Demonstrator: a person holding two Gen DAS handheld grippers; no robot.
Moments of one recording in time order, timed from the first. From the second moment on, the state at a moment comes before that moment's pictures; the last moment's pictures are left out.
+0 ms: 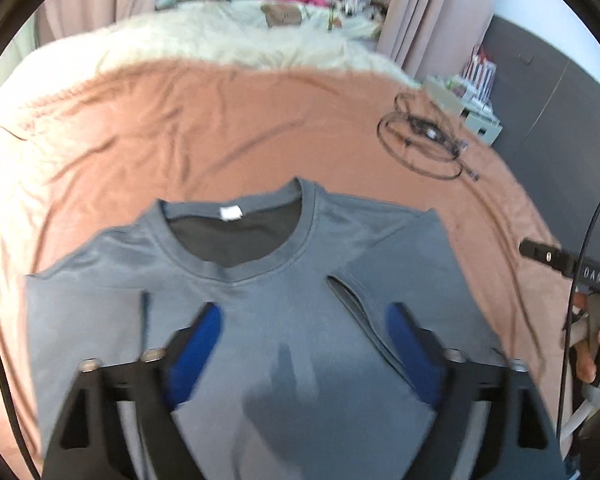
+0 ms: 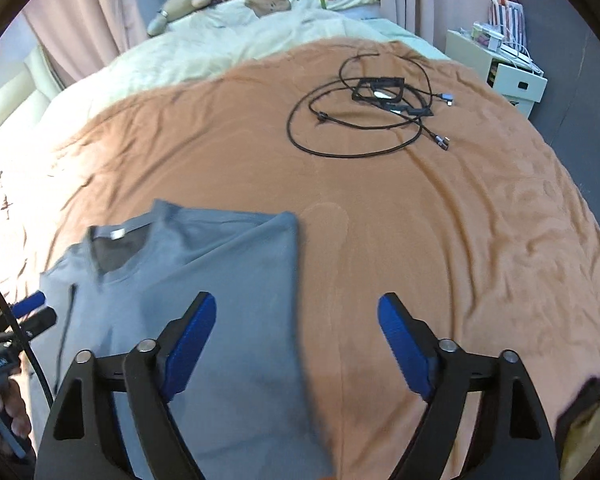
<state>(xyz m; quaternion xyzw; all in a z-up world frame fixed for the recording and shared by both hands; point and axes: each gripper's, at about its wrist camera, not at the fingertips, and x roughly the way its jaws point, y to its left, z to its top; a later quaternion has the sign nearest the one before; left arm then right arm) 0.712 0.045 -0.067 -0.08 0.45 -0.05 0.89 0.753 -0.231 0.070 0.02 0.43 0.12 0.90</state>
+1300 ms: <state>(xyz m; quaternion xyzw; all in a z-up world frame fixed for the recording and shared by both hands) 0.326 0.146 0.036 -0.09 0.35 0.00 0.93 0.365 -0.313 0.125 0.02 0.35 0.15 0.93</state>
